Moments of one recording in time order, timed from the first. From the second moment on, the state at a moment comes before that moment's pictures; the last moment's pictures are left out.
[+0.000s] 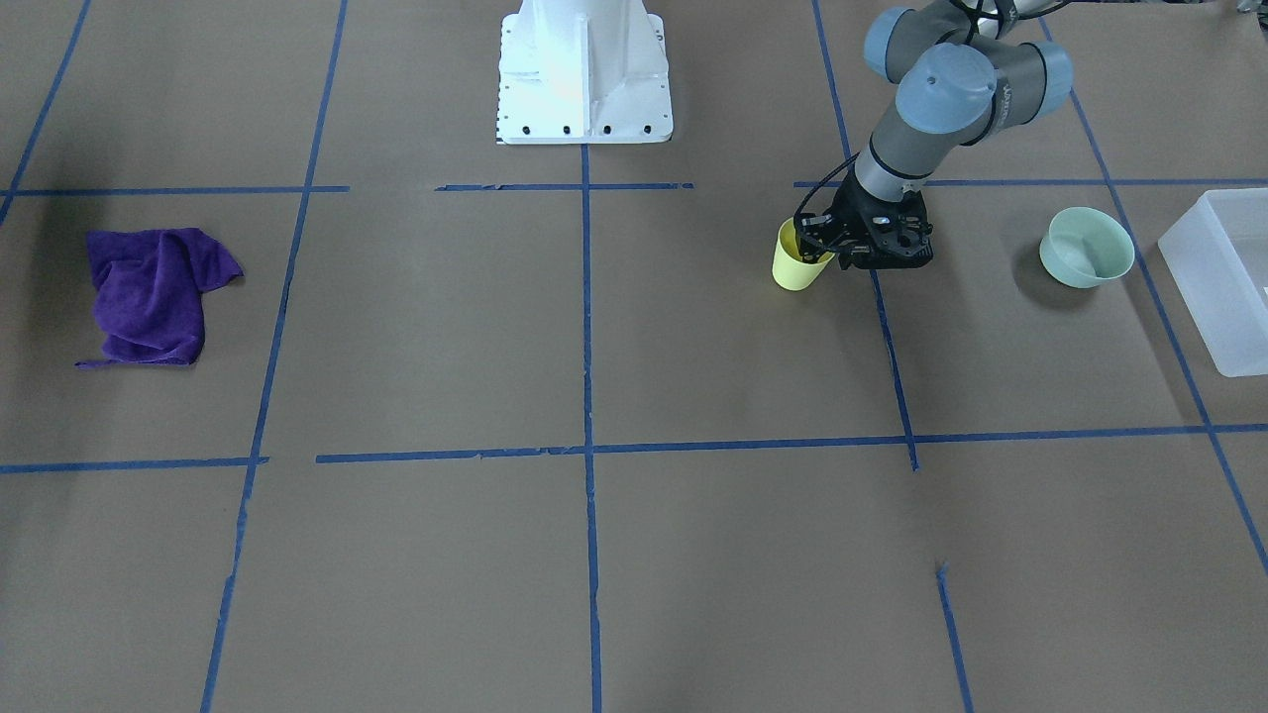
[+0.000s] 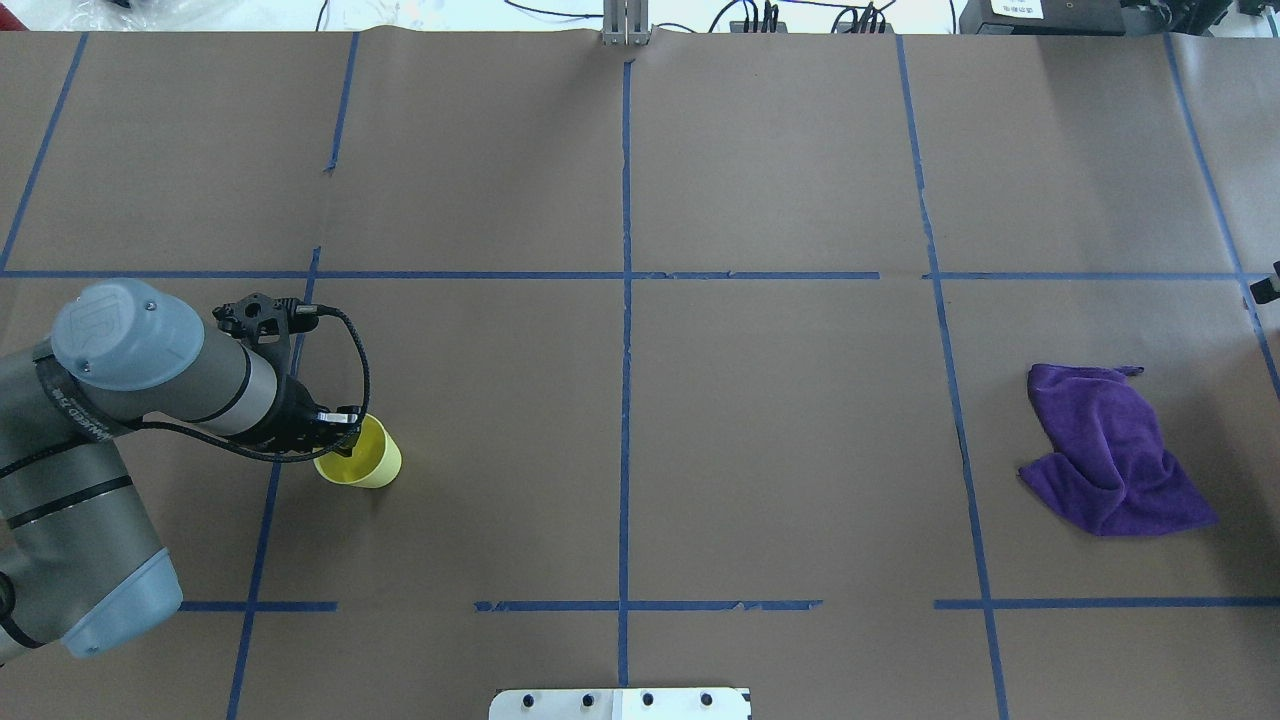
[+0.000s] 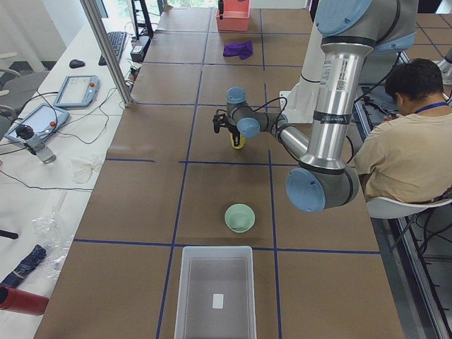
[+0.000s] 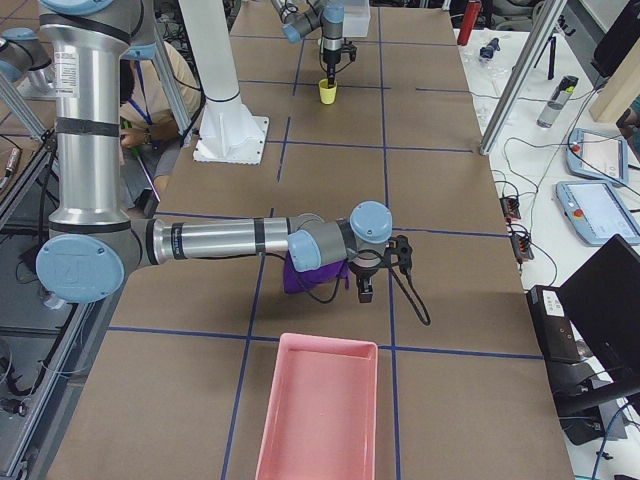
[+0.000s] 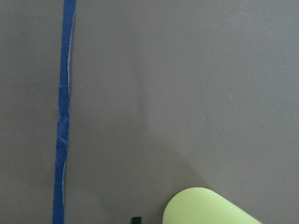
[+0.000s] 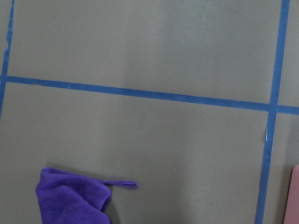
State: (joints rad) left arm -0.59 -1.74 -1.89 -1.88 -2.02 -1.23; right arm 1.37 -1.62 1.68 -1.34 2.44 0.25
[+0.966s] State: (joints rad) left arm -1.06 -1.46 -2.14 -1.83 -2.12 -0.69; right arm 1.29 -1.64 1.68 -1.20 2.44 0.26
